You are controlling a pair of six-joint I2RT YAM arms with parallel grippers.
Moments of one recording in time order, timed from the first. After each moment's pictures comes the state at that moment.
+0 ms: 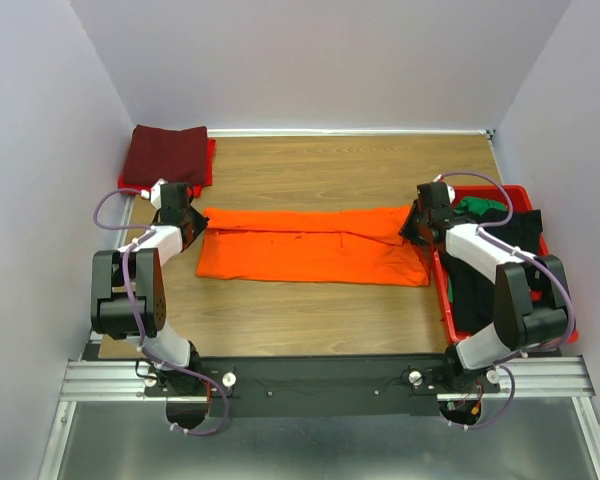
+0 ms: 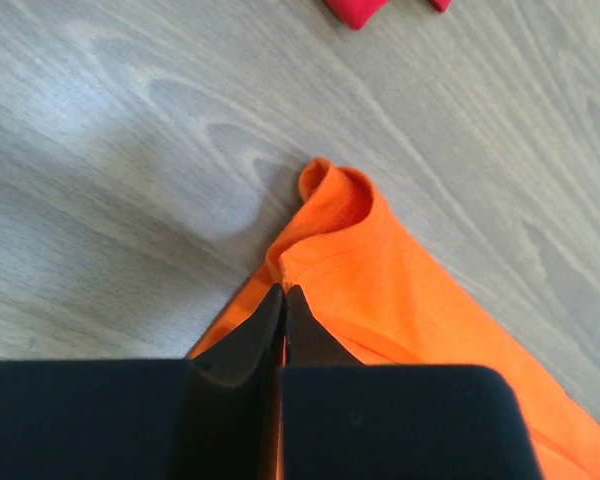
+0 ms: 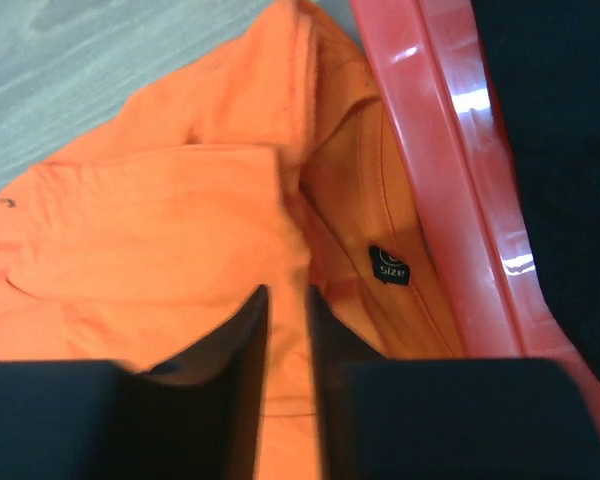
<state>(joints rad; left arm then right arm) 0.06 1.61 0.84 0.01 -0.07 -0.75 0.20 1.53 0.86 -0.19 0.13 0.58</state>
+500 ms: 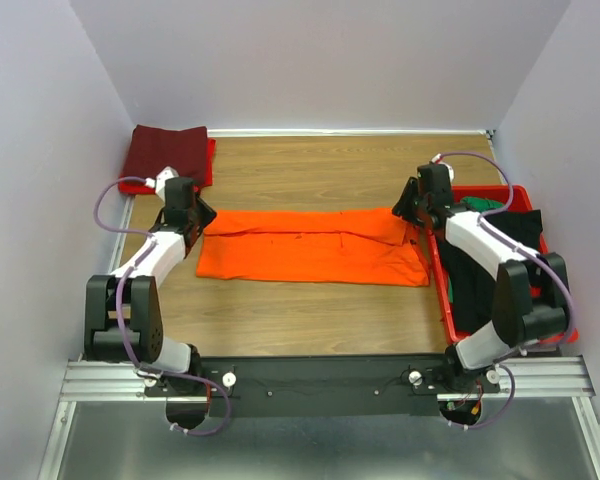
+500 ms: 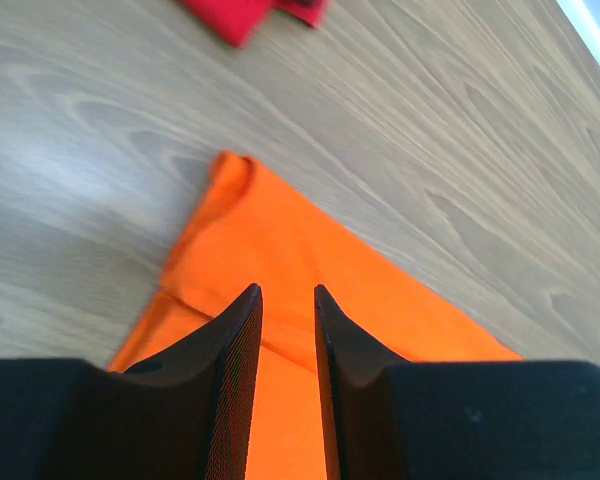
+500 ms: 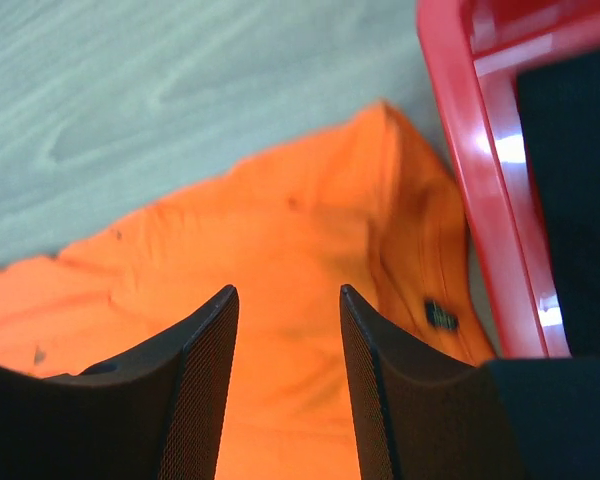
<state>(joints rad) 0.00 1.44 0.81 0.01 -0.09 -0.71 0.21 1.51 0.96 -0.20 0.11 0.55</state>
